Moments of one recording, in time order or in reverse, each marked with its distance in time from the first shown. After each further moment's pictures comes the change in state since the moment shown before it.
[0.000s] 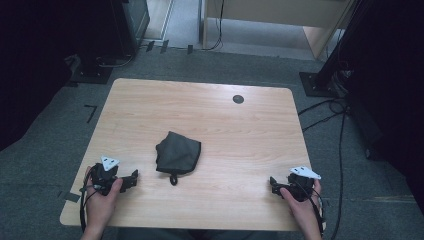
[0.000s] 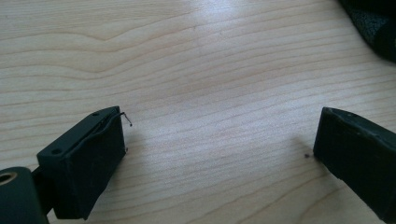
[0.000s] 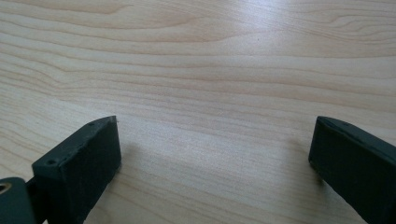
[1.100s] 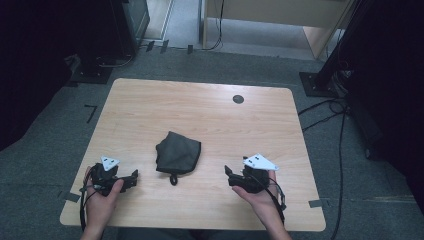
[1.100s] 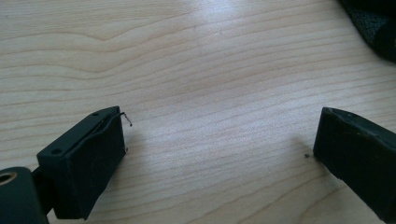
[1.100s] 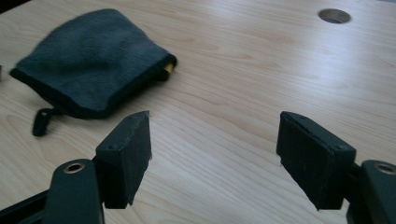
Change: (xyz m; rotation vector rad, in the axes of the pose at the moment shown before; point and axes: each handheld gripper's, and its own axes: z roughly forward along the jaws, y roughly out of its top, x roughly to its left) left arm 0.000 0.000 0.000 0.000 0.000 -0.001; right arm 0.144 0.068 -0.027 -0.160 0.251 -0.143
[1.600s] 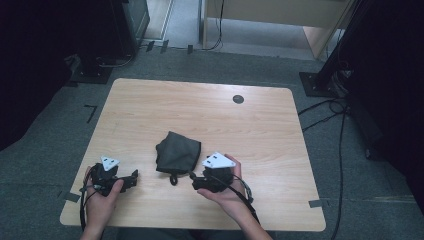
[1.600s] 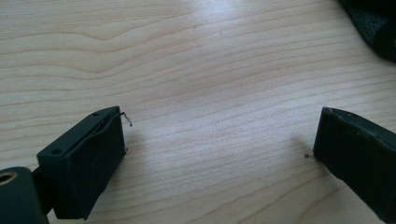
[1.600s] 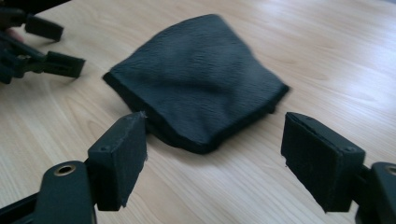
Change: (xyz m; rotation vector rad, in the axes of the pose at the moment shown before) left arm 0.000 0.000 0.000 0.000 0.000 0.000; right arm 0.080 0.022 0.046 0.033 0.157 -0.146
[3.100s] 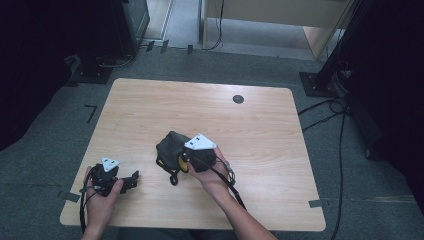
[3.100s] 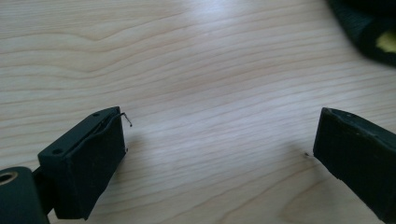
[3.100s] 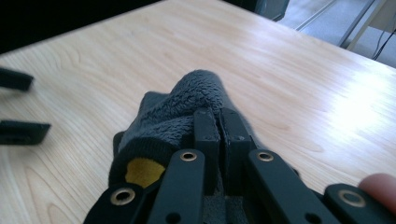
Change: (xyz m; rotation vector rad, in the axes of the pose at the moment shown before) left arm -0.006 0.002 -0.004 -0.011 -0.042 -0.004; right arm -0.001 0.046 0.042 -0.091 -0.043 -0.050
